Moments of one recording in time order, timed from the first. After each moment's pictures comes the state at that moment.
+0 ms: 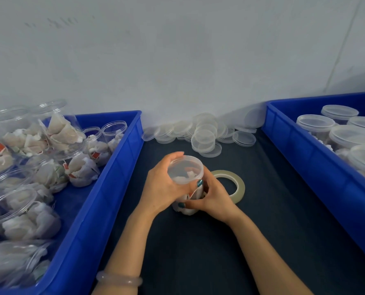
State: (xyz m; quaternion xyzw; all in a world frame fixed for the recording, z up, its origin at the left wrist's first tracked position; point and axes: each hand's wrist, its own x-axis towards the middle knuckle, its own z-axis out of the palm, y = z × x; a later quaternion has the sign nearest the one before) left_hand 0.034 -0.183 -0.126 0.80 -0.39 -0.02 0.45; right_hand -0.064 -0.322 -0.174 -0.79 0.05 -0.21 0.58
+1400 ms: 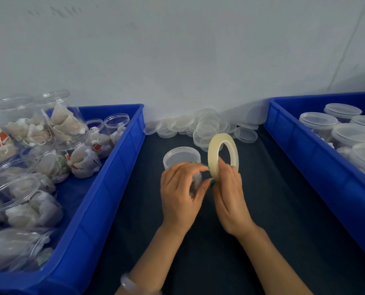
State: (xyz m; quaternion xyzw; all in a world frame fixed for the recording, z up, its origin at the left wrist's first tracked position) left_hand -0.017 -0.204 -0.160 0.67 -0.45 0.37 0.46; right_hand -0.104 -0.310 -0.167 -0.85 0.03 -0.42 0.30
